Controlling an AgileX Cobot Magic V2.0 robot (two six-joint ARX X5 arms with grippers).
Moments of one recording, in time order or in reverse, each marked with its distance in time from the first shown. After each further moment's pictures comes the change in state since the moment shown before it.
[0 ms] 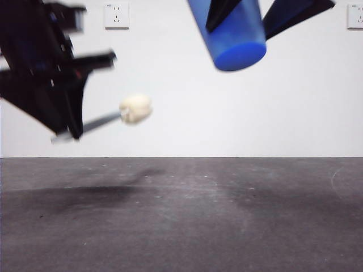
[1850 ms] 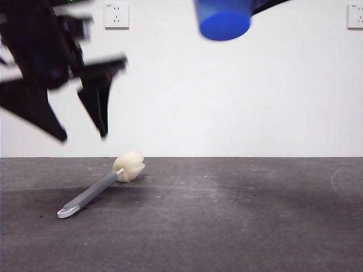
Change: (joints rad) left arm -0.018 -0.013 0.000 0.034 0.030 -0.058; right arm -0.002 -0.031 -0.059 0.216 -0.009 0.009
